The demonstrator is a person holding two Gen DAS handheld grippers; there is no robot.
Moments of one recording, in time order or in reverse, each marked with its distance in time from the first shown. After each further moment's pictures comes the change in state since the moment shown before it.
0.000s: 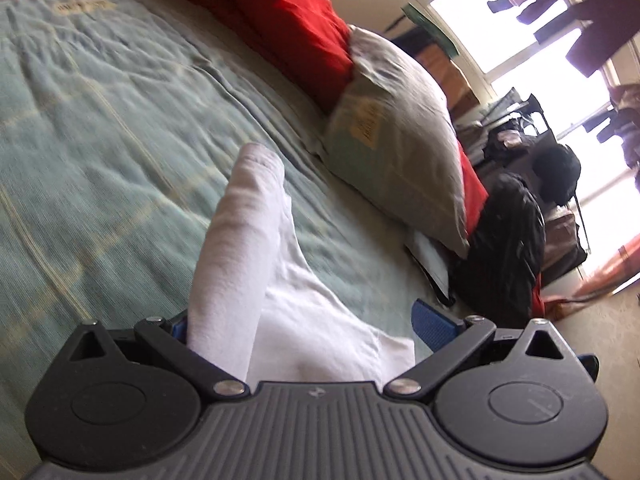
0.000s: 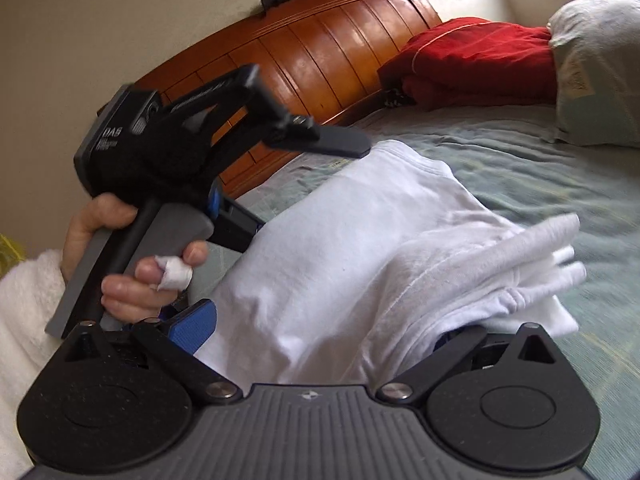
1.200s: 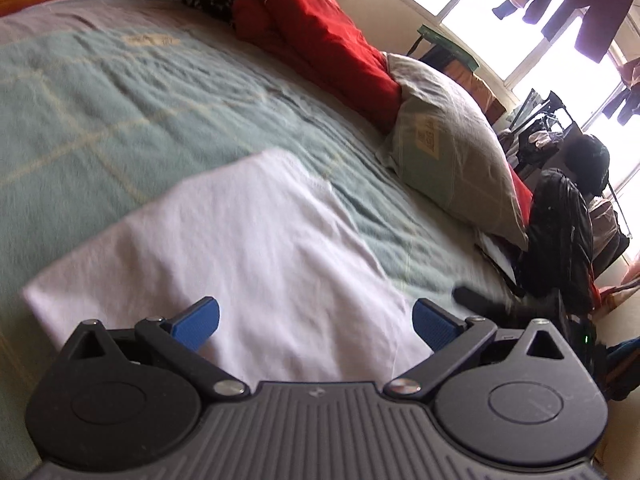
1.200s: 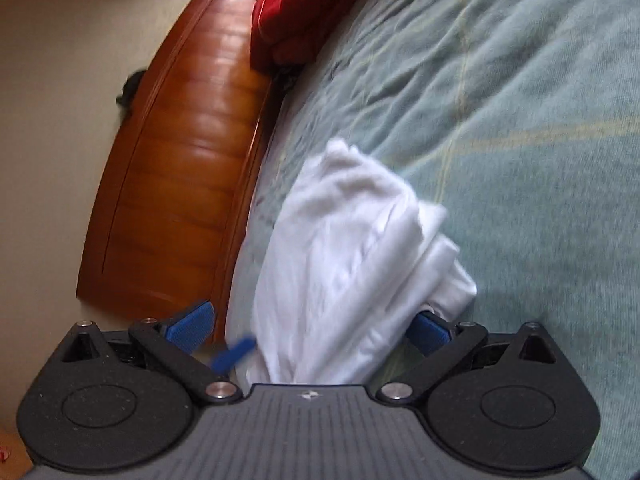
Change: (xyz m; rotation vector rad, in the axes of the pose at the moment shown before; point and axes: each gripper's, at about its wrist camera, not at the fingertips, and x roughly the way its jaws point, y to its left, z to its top) left arm -0.034 0.085 -0.053 0.117 -0.120 0.125; right arm 0.048 -0.098 -0.041 0.764 -0.077 0.118
